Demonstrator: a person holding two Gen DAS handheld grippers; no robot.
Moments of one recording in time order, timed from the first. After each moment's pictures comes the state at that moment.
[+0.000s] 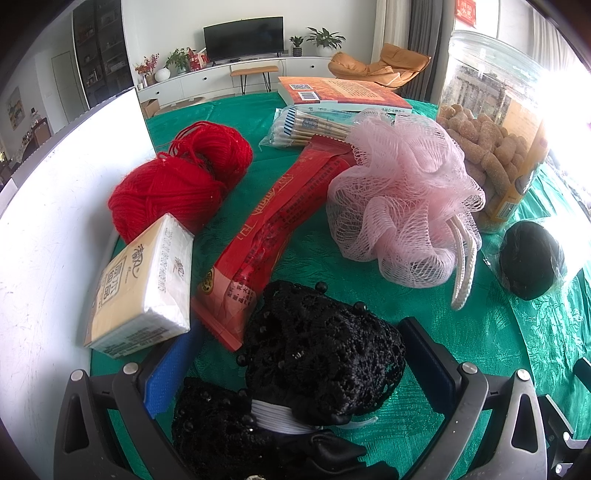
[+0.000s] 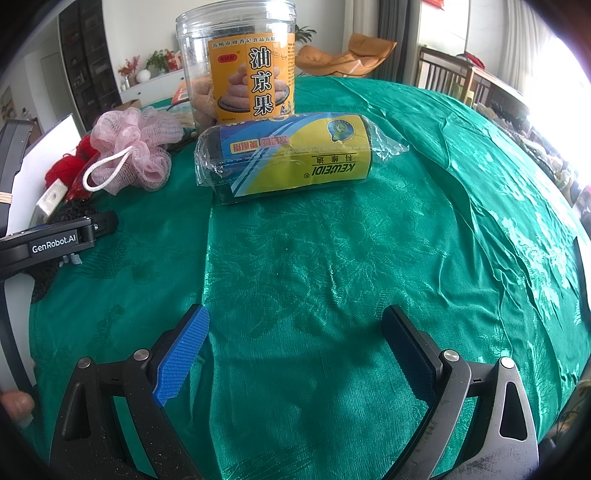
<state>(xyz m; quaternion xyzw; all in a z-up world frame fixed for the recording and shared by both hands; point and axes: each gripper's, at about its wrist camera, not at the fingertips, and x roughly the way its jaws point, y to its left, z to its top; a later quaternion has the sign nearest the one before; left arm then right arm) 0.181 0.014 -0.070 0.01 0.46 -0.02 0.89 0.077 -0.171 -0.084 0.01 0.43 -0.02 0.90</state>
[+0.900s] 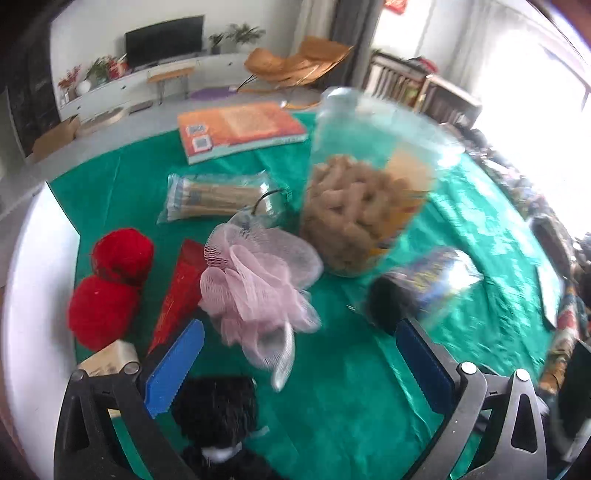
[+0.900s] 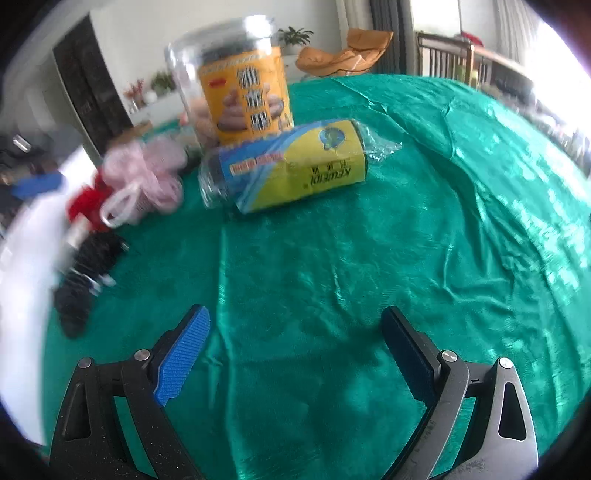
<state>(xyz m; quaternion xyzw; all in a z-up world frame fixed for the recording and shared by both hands) 0.216 -0.024 0.004 0.00 0.48 -0.18 0.86 0.062 -0.218 -0.066 0.20 0.38 0.07 0.90</state>
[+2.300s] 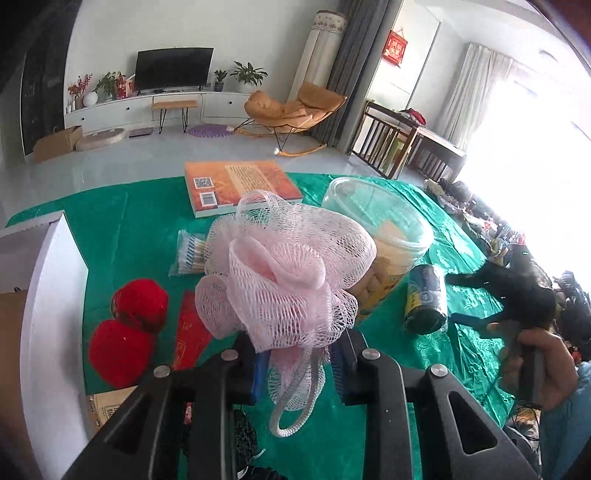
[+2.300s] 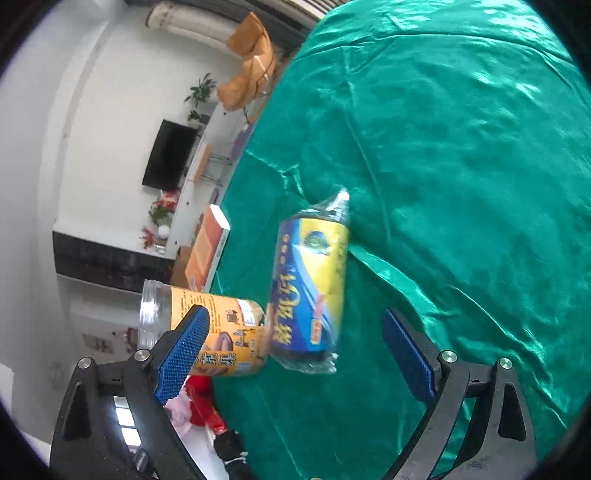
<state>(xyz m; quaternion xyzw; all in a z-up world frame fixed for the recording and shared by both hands) 0.202 0.012 0.062 -0.06 0.39 -0.21 0.89 0.218 -0.371 -0.041 0.44 0.43 0.00 0.79</state>
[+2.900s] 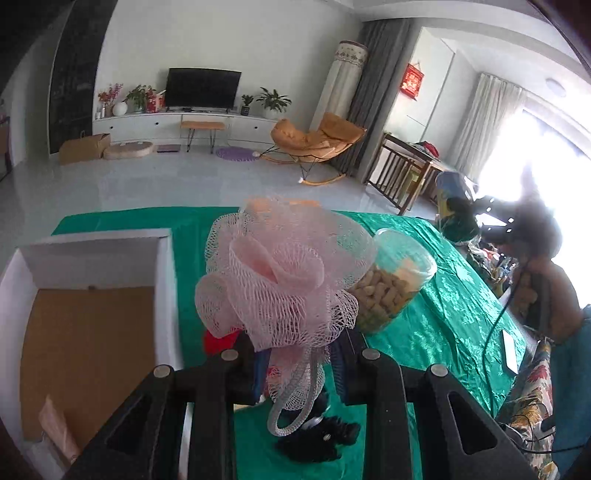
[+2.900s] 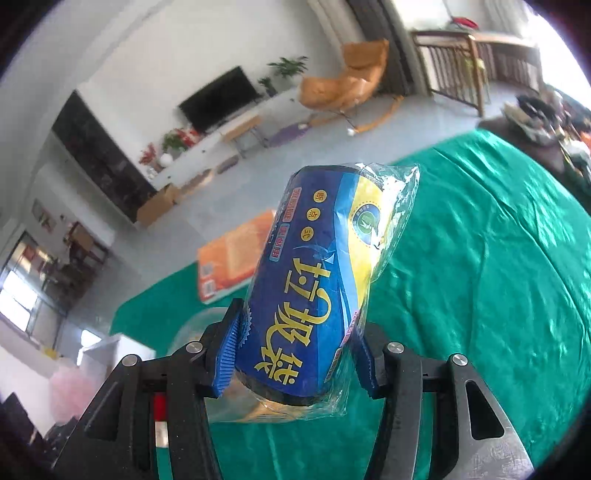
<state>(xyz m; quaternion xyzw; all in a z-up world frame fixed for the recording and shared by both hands) 0.129 0.158 0.127 -0.09 0.36 -0.17 0.92 0.281 -0.234 0.140 0.18 0.36 0.11 0.91</state>
